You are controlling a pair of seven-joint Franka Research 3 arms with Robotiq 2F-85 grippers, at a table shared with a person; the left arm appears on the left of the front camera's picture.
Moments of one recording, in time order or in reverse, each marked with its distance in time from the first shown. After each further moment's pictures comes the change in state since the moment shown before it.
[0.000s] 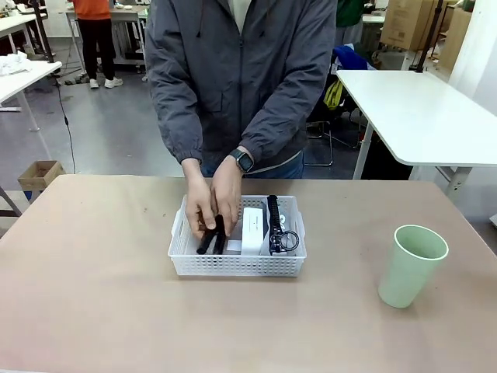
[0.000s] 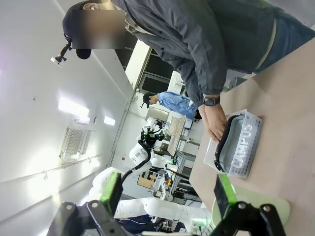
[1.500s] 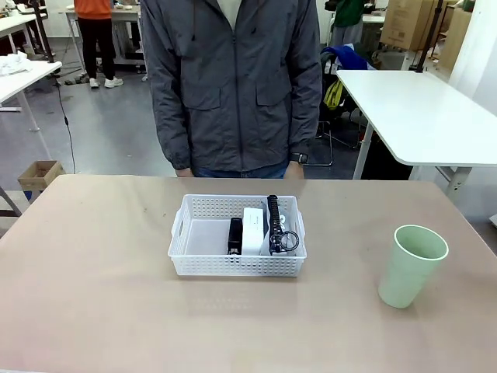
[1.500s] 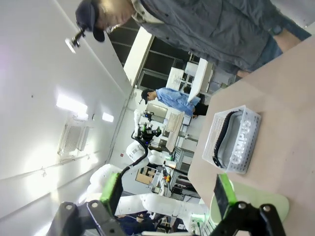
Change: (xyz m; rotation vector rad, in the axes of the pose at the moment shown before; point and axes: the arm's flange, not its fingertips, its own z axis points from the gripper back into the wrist) left arm 0.000 -0.008 0.001 0.007 -0.003 -0.019; right arm -0.003 -0.002 -0.001 -0.011 0.025 0.005
